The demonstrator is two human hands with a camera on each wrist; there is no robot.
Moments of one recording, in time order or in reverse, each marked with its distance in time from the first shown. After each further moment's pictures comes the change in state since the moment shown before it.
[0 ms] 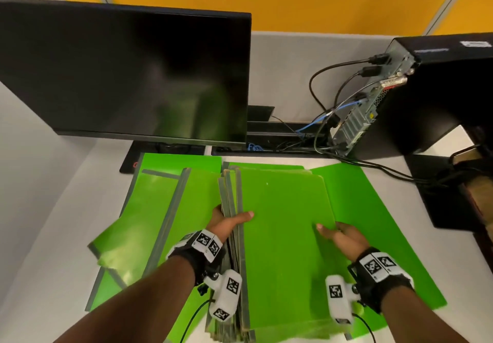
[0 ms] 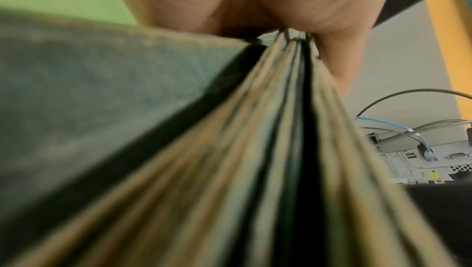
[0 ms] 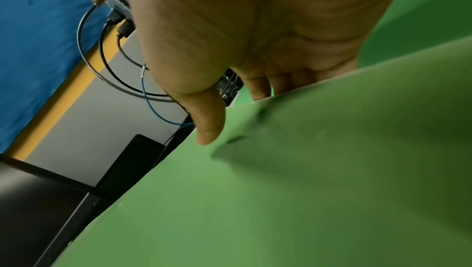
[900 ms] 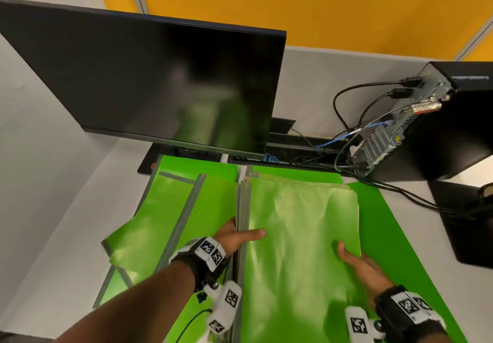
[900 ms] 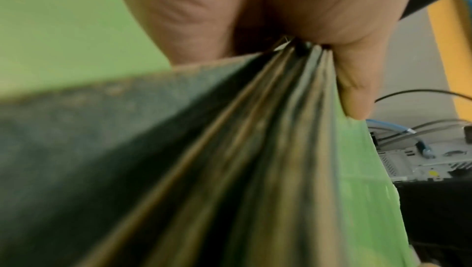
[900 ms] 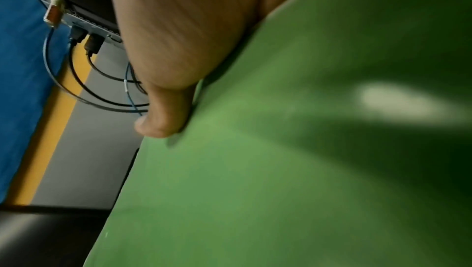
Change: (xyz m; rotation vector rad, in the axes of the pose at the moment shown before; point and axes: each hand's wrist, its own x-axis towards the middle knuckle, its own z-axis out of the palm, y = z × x) left_hand 0.000 -0.004 -0.014 0.093 -0.103 -0.013; right_hand -0.022 0.000 0.003 0.322 -0.124 0.051
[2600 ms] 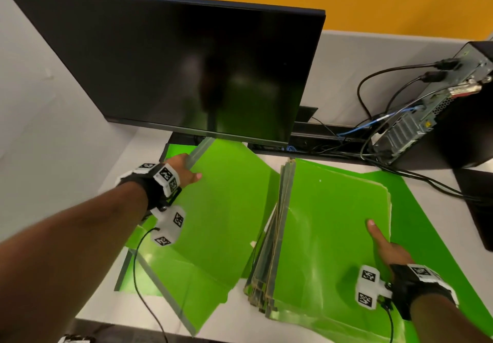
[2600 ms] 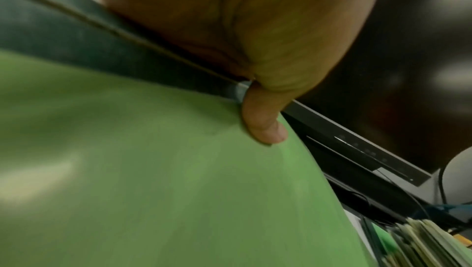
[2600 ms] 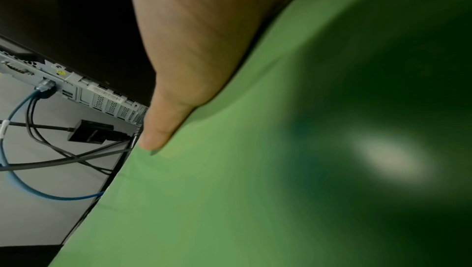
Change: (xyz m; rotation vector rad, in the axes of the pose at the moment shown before) left_hand 0.031 0.049 -0.188 0.989 0.402 0.039; right_hand -0.009 -0.020 0.019 -0.258 0.321 0.151
